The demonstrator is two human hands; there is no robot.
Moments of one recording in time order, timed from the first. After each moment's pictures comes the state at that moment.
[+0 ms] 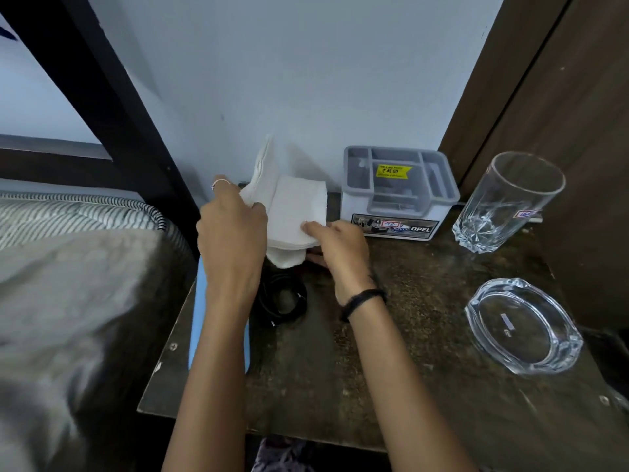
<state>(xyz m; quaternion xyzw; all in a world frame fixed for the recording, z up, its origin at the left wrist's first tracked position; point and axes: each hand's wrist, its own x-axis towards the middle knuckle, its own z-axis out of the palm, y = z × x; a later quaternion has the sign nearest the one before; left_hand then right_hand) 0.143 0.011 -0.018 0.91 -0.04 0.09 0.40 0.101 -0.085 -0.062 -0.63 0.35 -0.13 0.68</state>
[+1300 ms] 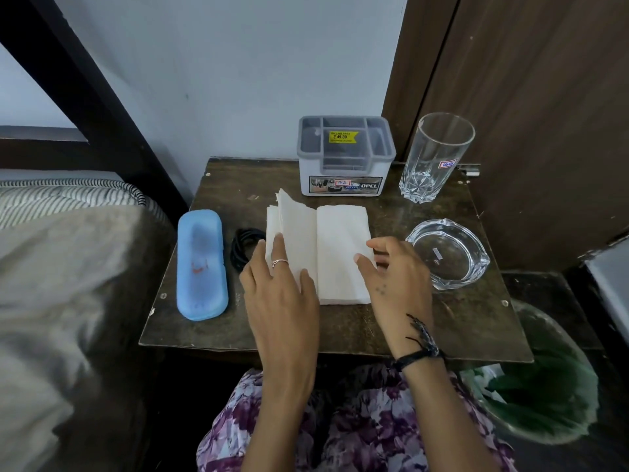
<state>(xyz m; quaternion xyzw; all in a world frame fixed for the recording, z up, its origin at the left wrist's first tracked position) -0.016 0.009 -0.059 0.94 -0.13 0.05 0.32 -0.060 -0.102 -0.053 -0.85 0.36 -0.21 0.33</state>
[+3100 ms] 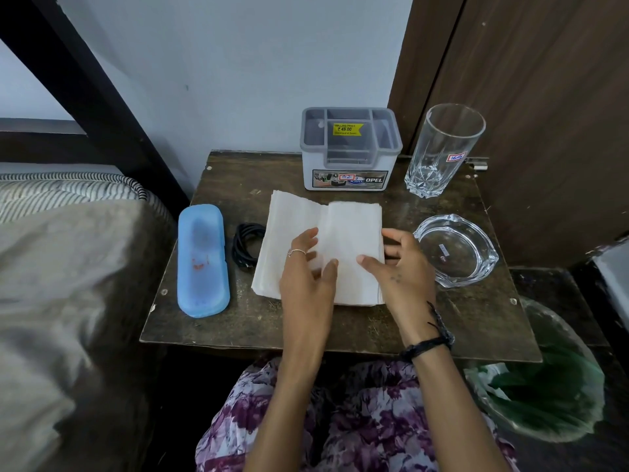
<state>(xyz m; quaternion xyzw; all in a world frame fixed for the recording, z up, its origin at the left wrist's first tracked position) -0.008 -0.010 -0.064 0.80 -0.12 -0.12 0.58 -0.053 -0.114 -0.066 -0.75 0.40 -0.19 0.50</state>
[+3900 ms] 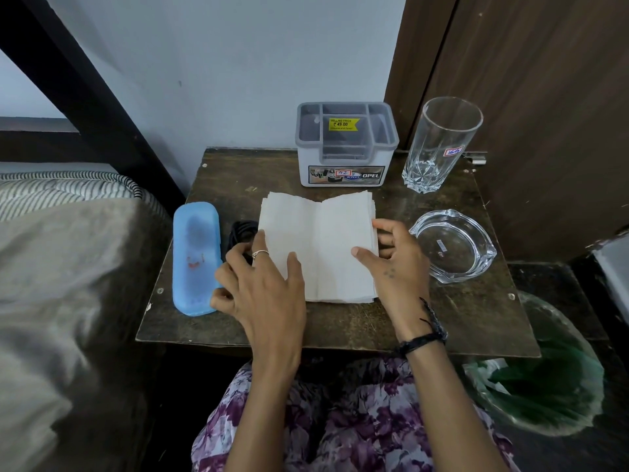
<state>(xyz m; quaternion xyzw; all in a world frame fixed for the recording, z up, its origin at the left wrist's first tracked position) 0.001 0.008 -0.071 0.96 -0.03 0.02 0.28 -0.049 -0.115 -0.068 -0.75 0.36 -0.23 0.51</state>
